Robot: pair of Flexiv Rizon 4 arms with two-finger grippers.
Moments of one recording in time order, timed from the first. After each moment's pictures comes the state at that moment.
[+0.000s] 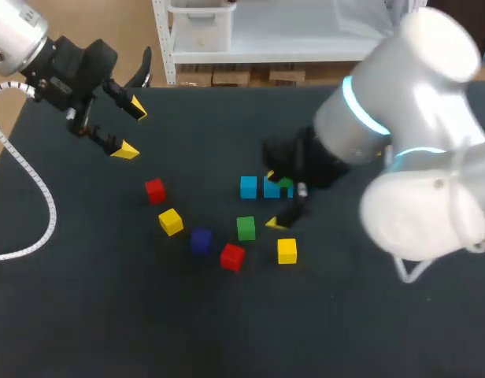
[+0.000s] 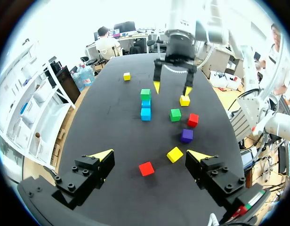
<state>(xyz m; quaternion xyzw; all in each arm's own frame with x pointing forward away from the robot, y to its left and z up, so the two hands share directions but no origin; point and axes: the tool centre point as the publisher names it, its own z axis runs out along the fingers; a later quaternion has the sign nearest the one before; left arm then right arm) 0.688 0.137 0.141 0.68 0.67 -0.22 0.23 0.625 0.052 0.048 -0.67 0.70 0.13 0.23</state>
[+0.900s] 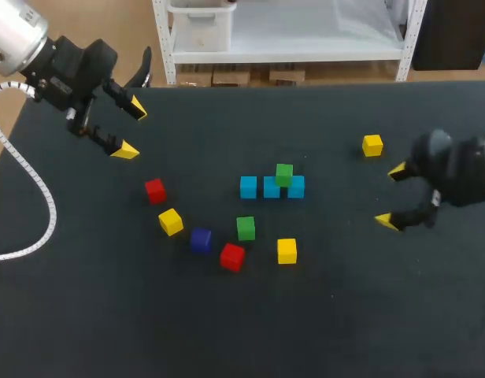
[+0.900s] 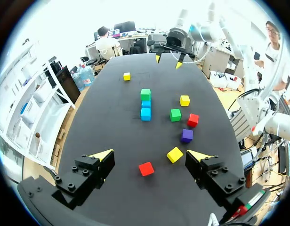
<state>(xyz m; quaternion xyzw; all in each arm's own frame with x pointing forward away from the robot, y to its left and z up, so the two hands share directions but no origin) 0.688 0.137 0.141 0.68 0.67 -0.22 0.23 0.613 -0.132 0.053 -0.52 0.77 0.14 0.33</state>
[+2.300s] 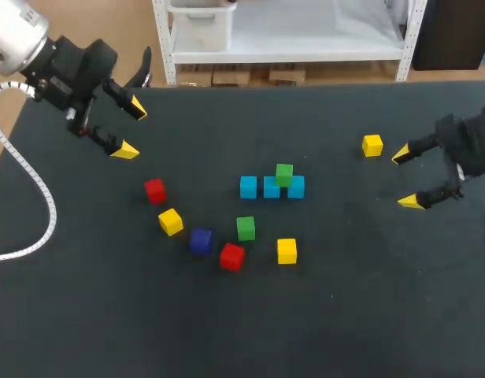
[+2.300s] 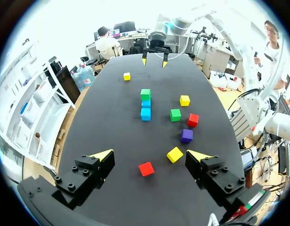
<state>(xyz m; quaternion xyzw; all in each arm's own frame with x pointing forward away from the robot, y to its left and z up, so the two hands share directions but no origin) 0.688 0.137 0.141 0.68 0.67 -0.22 0.23 0.671 -0.160 0.031 -0.64 0.66 0.22 0.32</state>
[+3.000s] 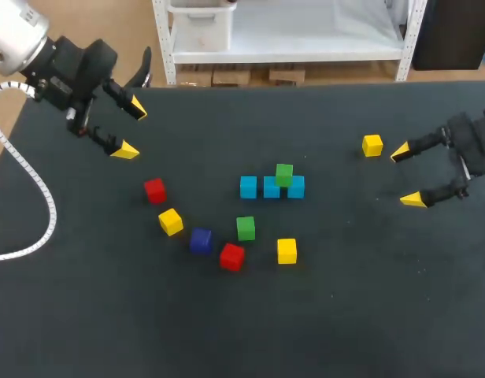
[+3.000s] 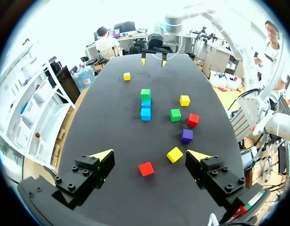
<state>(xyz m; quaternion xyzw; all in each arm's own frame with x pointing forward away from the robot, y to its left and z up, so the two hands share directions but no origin) 0.688 0.137 0.141 0.68 0.67 -0.22 0.23 0.673 -0.159 0.034 -0.64 0.62 0.27 0.36</state>
